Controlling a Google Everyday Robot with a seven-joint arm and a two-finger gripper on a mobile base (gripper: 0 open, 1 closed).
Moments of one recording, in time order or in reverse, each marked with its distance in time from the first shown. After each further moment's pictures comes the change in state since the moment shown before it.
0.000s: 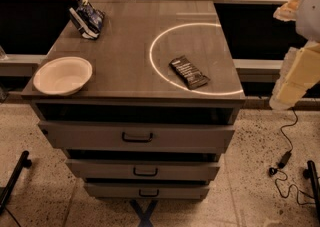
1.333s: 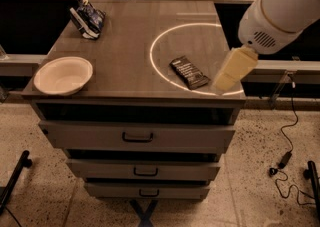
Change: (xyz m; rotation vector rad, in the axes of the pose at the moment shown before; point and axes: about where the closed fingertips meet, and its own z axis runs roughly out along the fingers) arm -0.046 -0.039 0.082 0.043 -0.090 0.228
